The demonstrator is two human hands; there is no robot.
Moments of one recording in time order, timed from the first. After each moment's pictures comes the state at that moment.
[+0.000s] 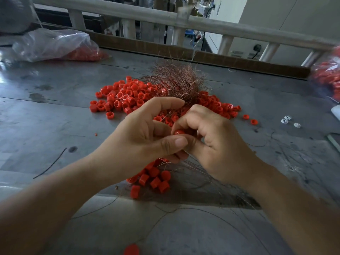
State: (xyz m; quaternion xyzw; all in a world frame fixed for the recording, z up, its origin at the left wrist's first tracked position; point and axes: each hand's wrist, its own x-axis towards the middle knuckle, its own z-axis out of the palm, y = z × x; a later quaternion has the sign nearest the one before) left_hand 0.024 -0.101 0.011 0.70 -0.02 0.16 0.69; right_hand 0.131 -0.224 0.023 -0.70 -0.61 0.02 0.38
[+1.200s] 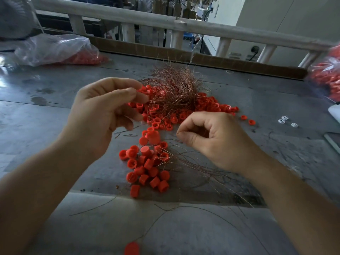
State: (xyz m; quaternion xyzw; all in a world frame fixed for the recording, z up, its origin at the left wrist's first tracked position) left_hand 0.023 -0.064 0.024 0.62 0.14 0.33 0.70; right_hand 0.140 -0.227 0.026 -0.74 -0.55 0.09 0.39
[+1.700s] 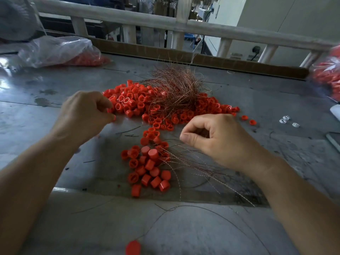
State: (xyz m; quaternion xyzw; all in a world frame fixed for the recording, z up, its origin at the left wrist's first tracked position) left_hand 0.024 -0.006 -0.005 0.85 0.37 0.29 0.22; right_hand 0.147 -0.228 0.024 -0.78 -0.53 0.07 0.32
